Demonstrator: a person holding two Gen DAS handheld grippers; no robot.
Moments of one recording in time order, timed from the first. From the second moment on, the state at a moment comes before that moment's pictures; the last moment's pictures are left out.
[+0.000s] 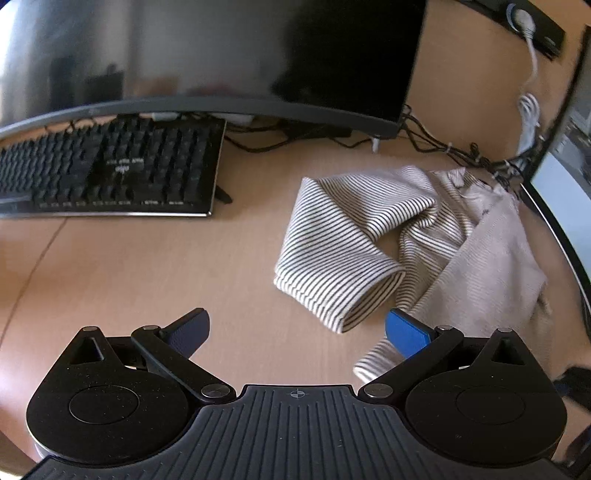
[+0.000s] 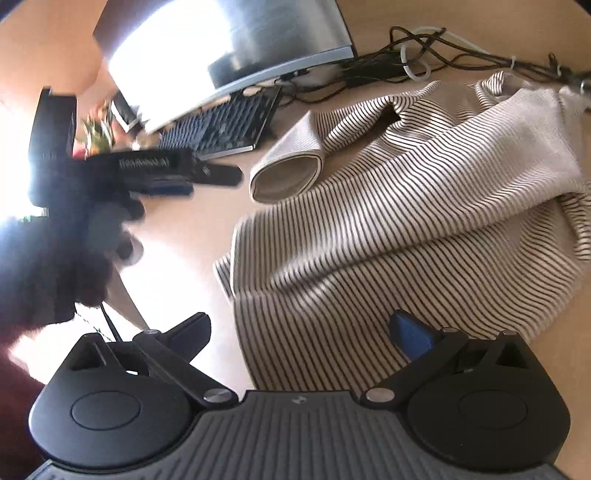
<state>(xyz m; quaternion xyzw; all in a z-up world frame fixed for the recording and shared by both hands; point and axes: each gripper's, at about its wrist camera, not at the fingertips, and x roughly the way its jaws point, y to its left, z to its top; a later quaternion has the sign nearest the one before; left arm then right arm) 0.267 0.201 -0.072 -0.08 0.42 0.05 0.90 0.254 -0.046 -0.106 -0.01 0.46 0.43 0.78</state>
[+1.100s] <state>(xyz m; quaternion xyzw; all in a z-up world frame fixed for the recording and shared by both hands) 0.275 0.190 -0.060 -0.14 0.39 -0.10 0.90 0.244 -0.060 -0.104 -0.18 0.51 0.24 0.80</state>
